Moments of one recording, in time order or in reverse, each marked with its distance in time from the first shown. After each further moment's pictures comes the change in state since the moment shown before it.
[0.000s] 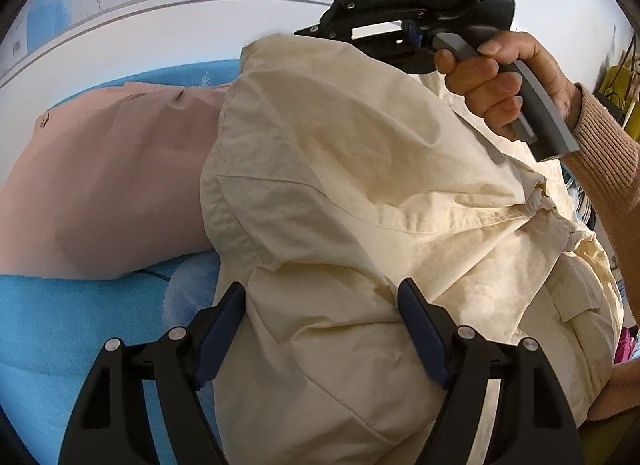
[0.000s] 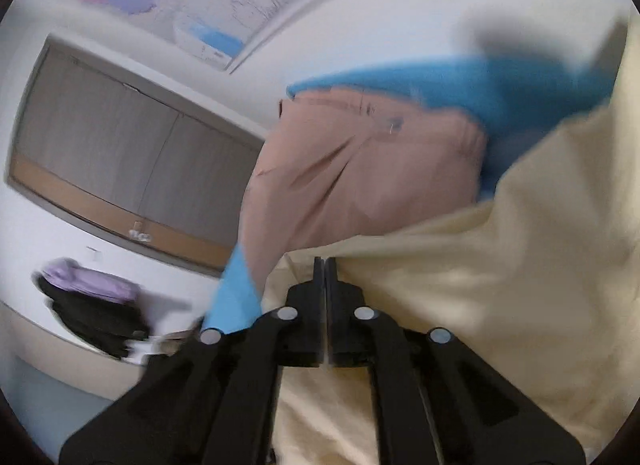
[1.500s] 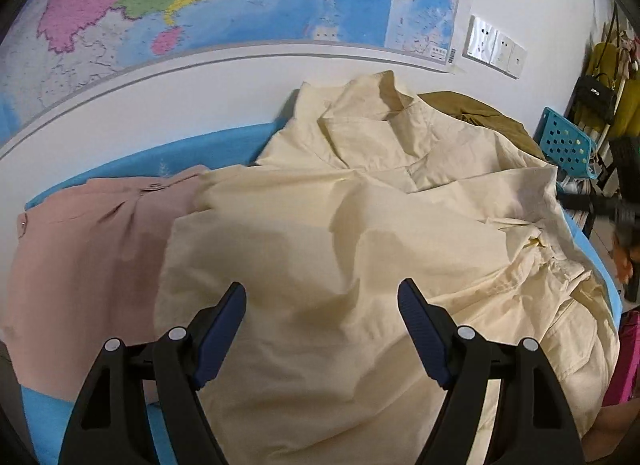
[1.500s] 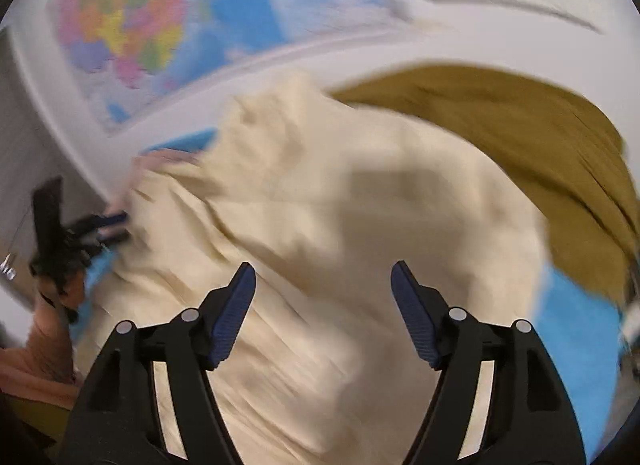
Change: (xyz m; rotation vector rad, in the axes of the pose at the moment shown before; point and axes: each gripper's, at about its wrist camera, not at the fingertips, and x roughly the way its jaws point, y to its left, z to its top) left arm 0.010 -0.041 0.086 0.125 -0.026 0.012; right arm -0.243 -0.068 -0.260 0.089 -0.361 -0.613
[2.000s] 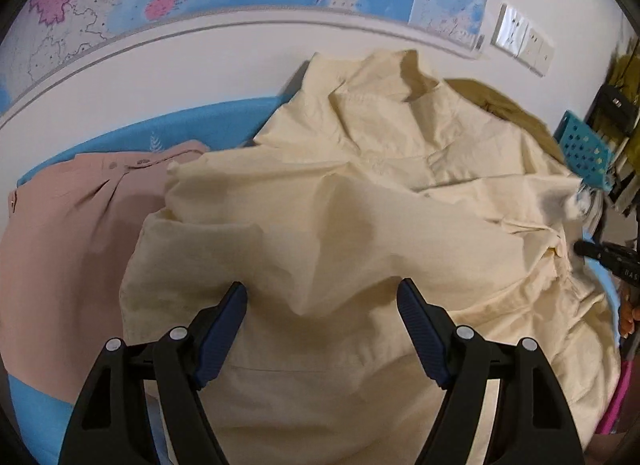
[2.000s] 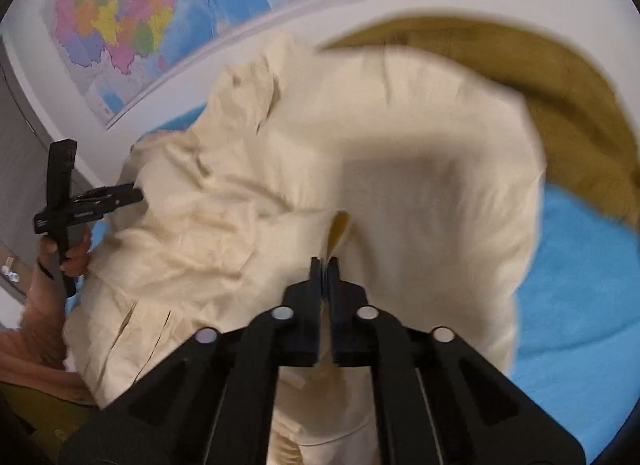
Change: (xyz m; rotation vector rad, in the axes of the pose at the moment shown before) left arm 0.028 -0.002 0.012 -0.081 0.067 -0.001; right arm -0.013 0.007 -0.020 -0.008 -0.089 -0.006
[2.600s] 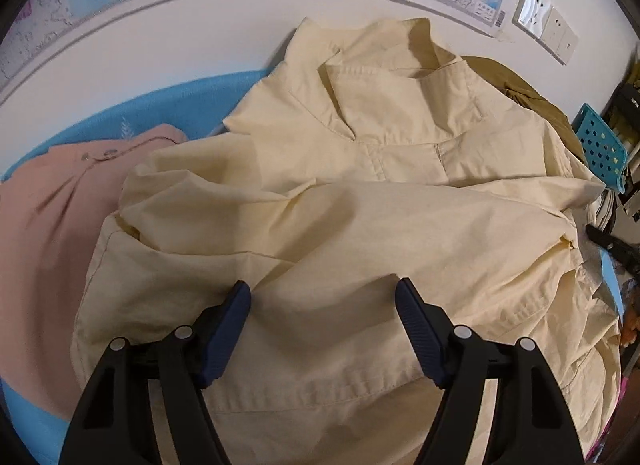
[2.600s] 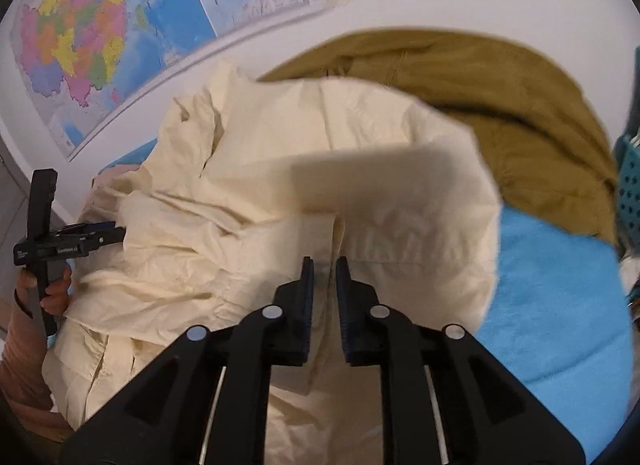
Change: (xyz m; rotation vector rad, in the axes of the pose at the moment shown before) left arm 0.044 -0.014 0.015 -0.016 0.096 0.053; right arm 0.003 -0.016 0.007 0.077 -0.036 -0.127
